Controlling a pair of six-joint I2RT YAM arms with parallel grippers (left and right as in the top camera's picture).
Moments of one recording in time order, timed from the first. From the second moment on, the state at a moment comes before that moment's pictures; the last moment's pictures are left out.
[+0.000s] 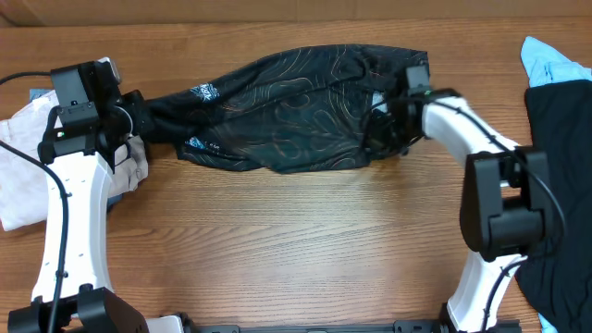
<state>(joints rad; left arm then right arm) 0.24 1.52 1.31 -0.64 0.13 -0.23 0.11 2.05 1.48 -0.80 -0.39 0.46</state>
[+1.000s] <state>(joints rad) 0.65 1.37 1.91 -0.83 0.94 -0.31 -0.06 1.42 2.38 -1.21 0.05 0.19</state>
